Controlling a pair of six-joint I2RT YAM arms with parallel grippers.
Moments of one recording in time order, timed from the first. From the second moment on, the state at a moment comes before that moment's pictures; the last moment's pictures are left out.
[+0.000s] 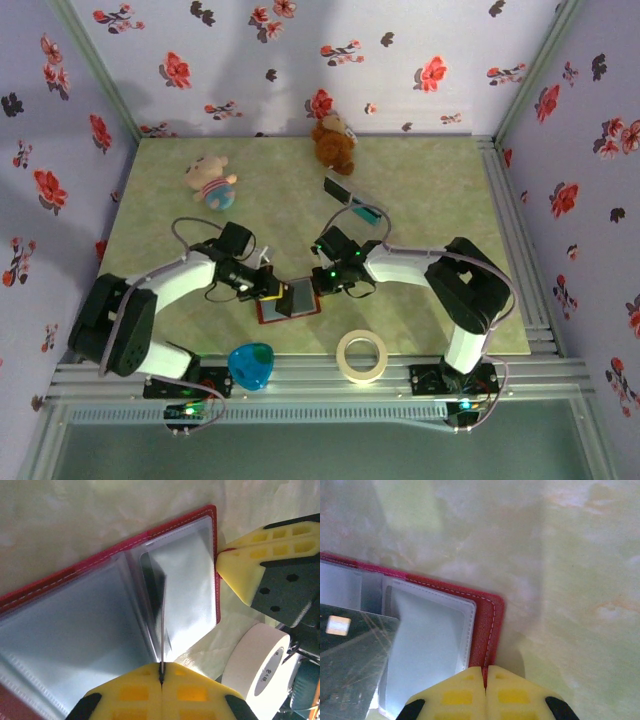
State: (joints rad) left arm -0.46 1.41 0.68 -0.52 0.63 -0.48; right arm 0.86 1.77 0.96 -0.30 -0.28 0.55
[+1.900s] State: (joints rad) left arm -0.38 1.45 0.51 -0.19 0.74 -0.72; right arm 0.83 1.79 0.96 -0.29 -0.34 0.55
